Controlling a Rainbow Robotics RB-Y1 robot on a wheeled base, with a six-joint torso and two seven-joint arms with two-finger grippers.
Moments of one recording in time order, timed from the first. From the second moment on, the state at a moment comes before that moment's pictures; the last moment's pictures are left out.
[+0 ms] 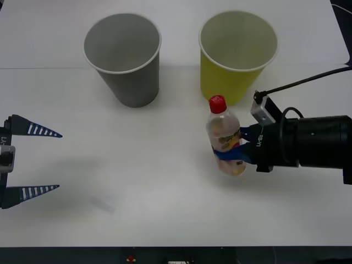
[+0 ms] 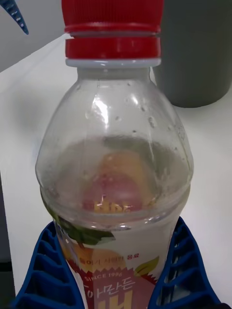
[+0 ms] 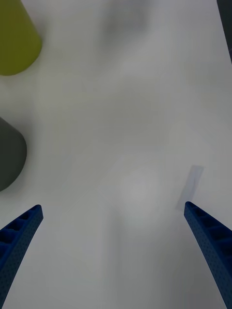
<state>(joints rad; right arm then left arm) -0.13 -0.74 0.10 -2.10 1.70 -1.11 -0.93 0.26 1.13 0.26 -2.01 -1.31 -1.13 -0.09</state>
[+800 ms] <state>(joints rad) -0.60 -0.75 0.08 -2.13 1.79 -1.36 -1.42 0.26 1.13 0.26 -2.01 -1.31 -1.13 -0.09</state>
